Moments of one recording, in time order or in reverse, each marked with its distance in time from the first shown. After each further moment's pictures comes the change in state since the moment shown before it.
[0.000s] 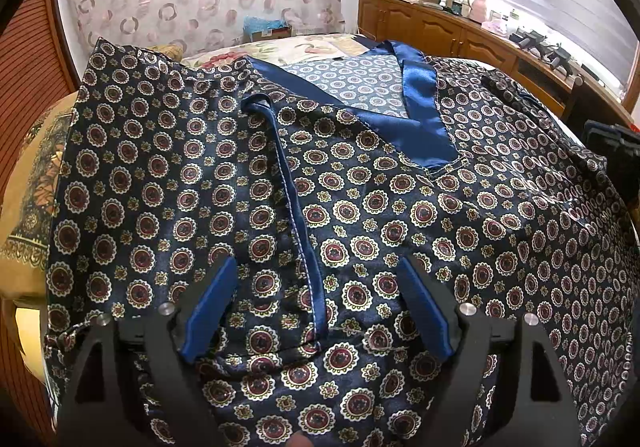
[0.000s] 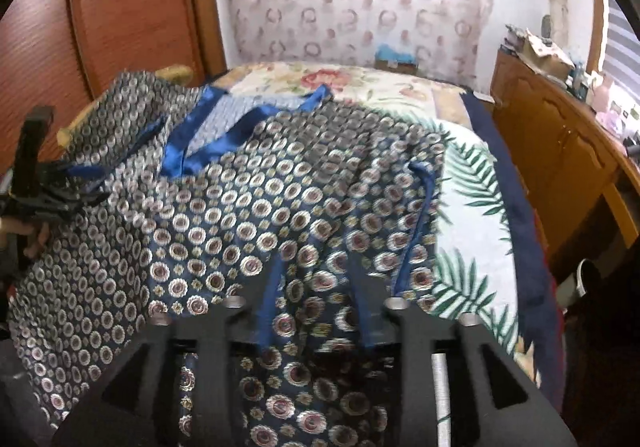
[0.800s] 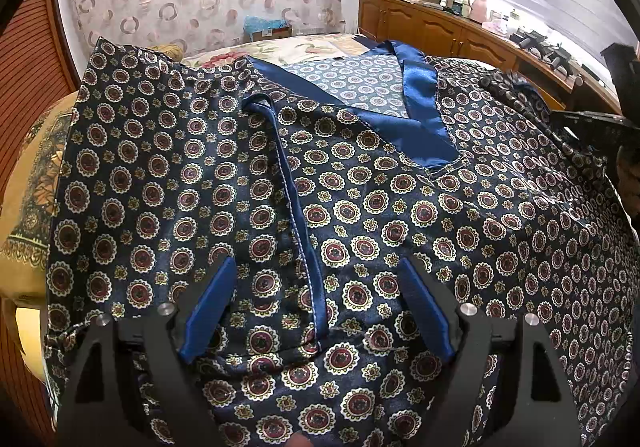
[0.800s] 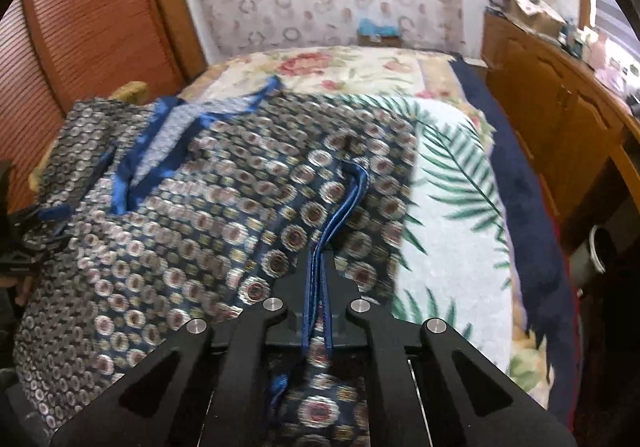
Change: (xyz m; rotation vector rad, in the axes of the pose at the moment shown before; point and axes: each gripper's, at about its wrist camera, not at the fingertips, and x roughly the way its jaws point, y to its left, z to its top) left arm 0.000 0.000 0.000 0.000 0.000 0.000; right arm 0.047 -0.042 0.030 0.107 0.078 0.034
